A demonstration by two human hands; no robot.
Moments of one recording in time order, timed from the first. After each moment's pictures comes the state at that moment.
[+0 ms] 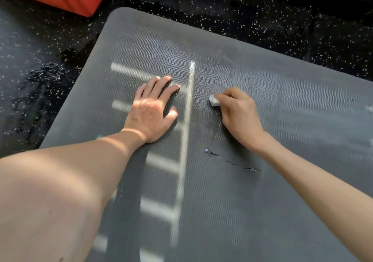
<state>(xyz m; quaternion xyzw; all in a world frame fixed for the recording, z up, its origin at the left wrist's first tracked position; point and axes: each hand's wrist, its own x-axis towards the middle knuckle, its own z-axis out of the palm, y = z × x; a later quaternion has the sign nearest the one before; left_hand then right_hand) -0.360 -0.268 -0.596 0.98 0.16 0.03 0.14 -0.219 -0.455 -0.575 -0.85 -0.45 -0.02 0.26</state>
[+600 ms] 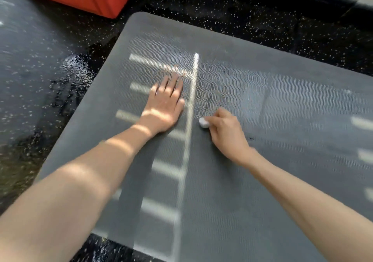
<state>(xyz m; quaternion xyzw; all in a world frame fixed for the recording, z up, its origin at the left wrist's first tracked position) -0.390 -0.303 -0.591 0.98 0.19 -0.08 0.06 -0.321 -0.498 -0.570 -0.85 -0.45 0.07 0.26</state>
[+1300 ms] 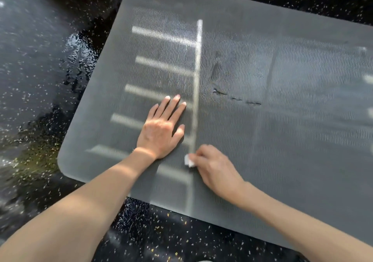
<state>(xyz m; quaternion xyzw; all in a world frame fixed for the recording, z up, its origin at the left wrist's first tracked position) -0.519 -0.366 -0.591 0.99 0.12 -0.03 0.10 -0.464 -0.564 -0.570 -0.79 -0.53 0.16 0.28</state>
